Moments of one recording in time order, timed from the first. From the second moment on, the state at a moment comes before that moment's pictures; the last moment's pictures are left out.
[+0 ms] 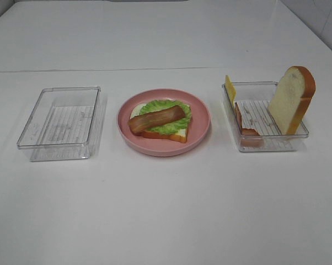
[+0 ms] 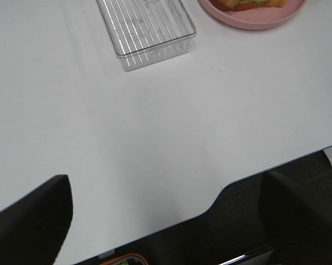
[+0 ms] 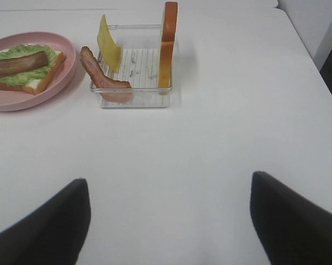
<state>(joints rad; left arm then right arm) -0.10 0.36 -0.72 -0.16 1.22 0.15 -0.03 -0.01 -0.51 0.08 1.07 -0.07</state>
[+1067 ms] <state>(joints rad) -0.10 -0.01 -0.50 -0.02 1.06 0.03 -0.03 0.36 -0.52 0.21 0.75 -0.03</state>
